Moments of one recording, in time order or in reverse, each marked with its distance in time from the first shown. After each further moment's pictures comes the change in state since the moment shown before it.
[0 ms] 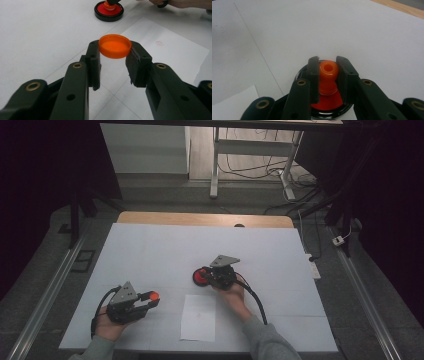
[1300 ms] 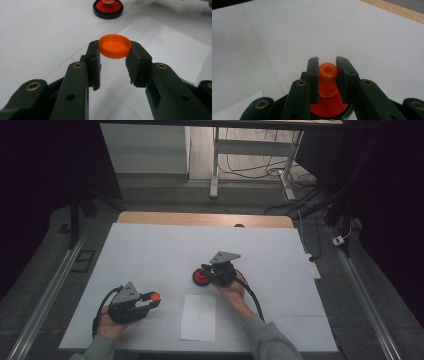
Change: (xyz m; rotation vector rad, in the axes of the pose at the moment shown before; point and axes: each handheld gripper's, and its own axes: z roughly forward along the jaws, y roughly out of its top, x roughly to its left) left arm 0.001 -0.001 0.005 0.017 -0.008 0.004; right arm -0.003 0.013 -0.004 -0.003 0.037 0.003
